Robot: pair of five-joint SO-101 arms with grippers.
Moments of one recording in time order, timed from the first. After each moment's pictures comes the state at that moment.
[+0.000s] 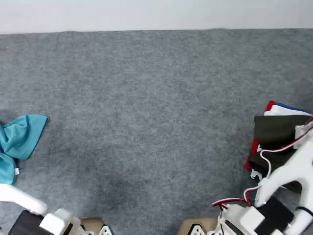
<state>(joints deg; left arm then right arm) -68.1 -12.9 4.2 94.5 -23.4 42.4 -9.8 7.3 75.5 33.4</state>
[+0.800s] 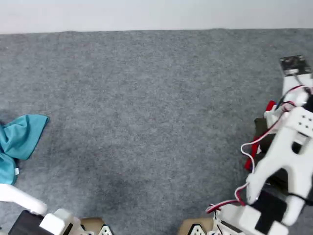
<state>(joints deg) -68.1 -12.9 4.2 94.5 -23.4 27.3 -7.5 5.8 78.1 33.4</state>
